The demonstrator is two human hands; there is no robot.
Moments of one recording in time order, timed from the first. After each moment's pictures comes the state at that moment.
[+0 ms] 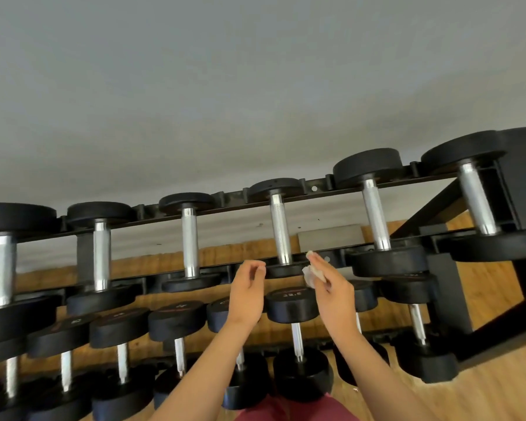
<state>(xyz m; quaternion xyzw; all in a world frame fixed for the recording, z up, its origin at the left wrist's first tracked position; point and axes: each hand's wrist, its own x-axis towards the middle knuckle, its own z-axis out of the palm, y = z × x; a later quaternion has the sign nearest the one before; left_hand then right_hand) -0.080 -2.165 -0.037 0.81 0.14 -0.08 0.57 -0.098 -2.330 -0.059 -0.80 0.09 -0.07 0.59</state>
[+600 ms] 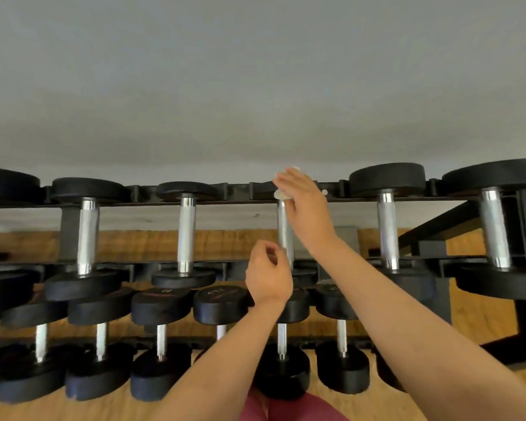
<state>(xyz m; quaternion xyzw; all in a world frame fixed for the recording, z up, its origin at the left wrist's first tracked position) -0.035 -2.221 -0.039 0.83 0.25 0.03 0.50 0.064 -2.303 0.004 -0.91 -0.16 -0.13 0.35</state>
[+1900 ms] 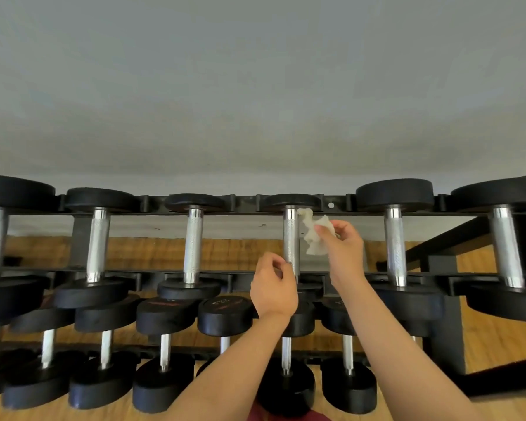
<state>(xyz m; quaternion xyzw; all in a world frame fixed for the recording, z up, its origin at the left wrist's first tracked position) -0.035 -2.221 -0.035 0.83 0.25 0.01 0.49 0.025 -2.327 -0.003 -0.66 0.24 0.02 0.71</state>
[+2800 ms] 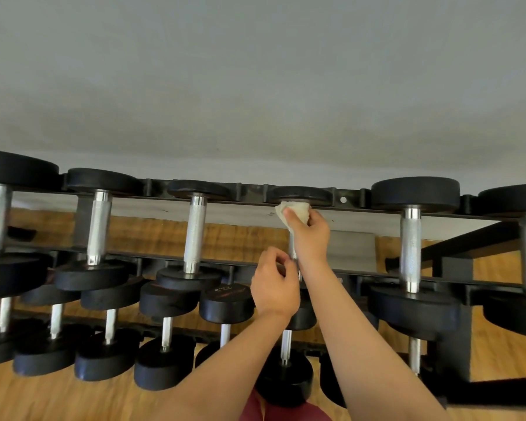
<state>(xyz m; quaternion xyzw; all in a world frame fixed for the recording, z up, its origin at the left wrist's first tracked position) -0.033 -2.222 -0.040 0.84 0.25 0.02 0.48 0.053 -2.268 -0.041 -0.69 0.21 0.02 0.69</state>
